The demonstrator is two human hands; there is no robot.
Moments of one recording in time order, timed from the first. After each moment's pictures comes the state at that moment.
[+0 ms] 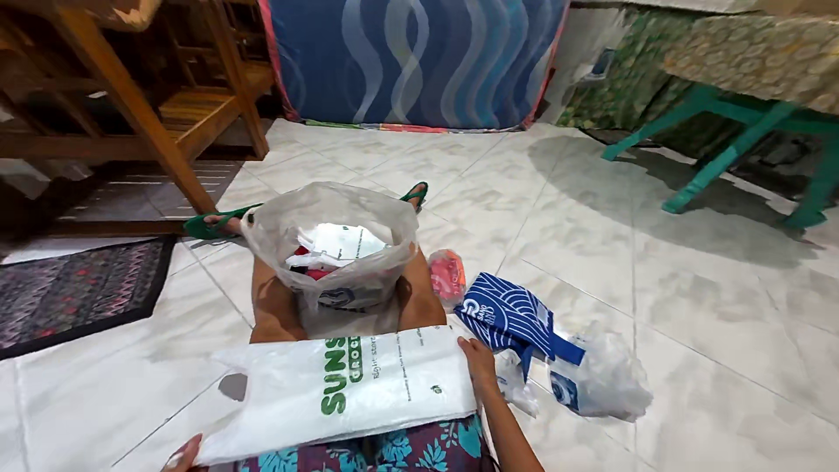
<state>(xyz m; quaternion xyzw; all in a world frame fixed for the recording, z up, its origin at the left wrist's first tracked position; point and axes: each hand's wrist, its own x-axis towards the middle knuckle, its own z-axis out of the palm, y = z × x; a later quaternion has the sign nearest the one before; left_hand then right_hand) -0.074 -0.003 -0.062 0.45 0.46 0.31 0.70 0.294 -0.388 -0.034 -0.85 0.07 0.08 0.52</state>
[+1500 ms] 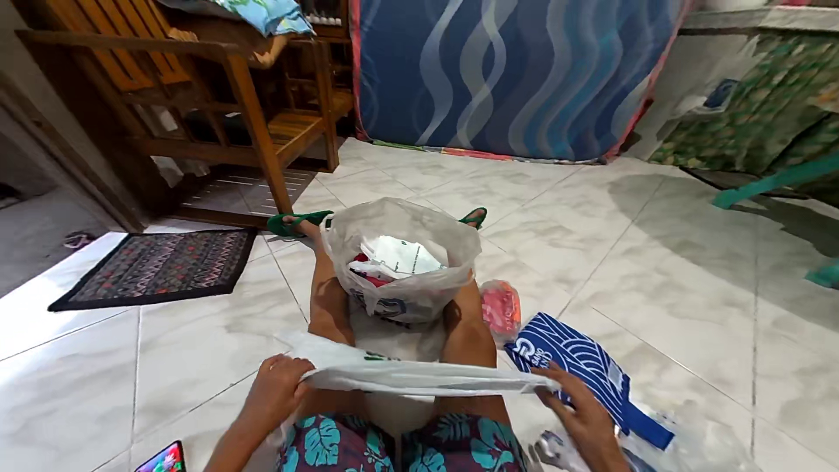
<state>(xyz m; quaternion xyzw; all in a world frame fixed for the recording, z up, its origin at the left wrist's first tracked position) 0.009 -0.024 0.070 0.97 0.16 0.14 0.15 0.279 -0.440 0.052 -0.83 -0.34 -0.12 0.42</state>
